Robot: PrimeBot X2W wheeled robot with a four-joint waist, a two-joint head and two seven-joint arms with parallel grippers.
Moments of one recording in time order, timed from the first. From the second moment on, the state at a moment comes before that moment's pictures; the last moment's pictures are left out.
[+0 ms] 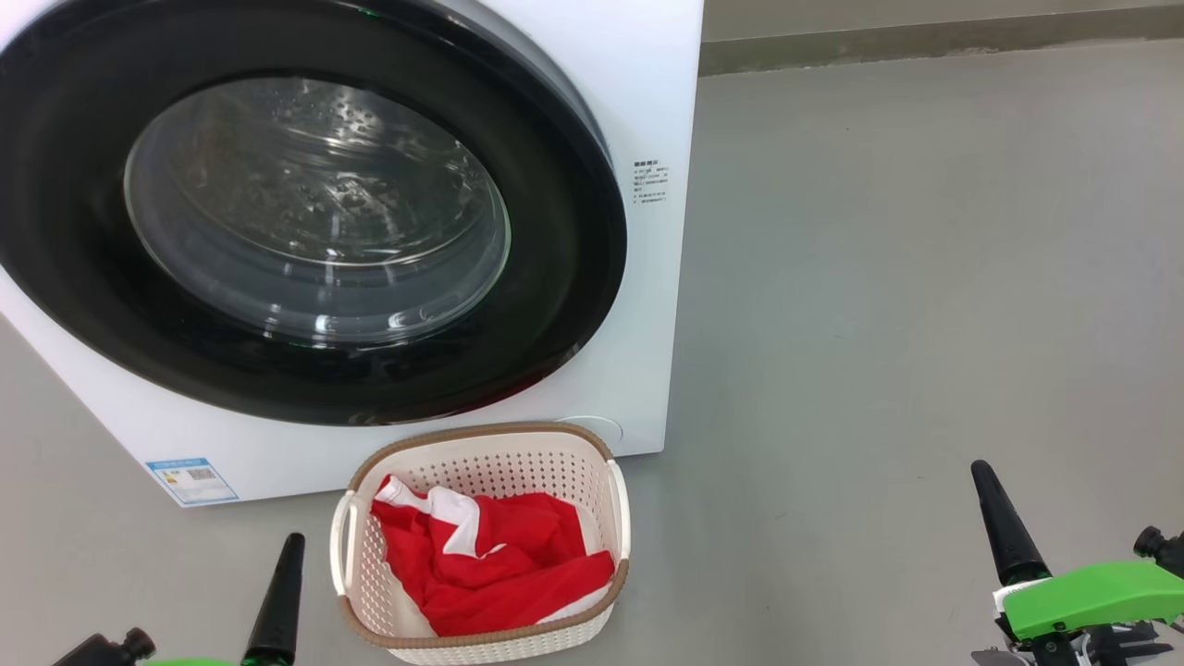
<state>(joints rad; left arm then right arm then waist) -0.03 0.05 0.05 0.25 -1.19 -0.12 0.00 -0.01 -0.06 -0.09 0.26 1.17 0.13 -0.01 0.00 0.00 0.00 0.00</state>
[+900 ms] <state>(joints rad) -0.05 0.05 0.07 0.26 -1.47 -0.12 0.07 -0.05 -0.05 -0.12 0.26 1.45 0.13 0.07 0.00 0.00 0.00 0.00</state>
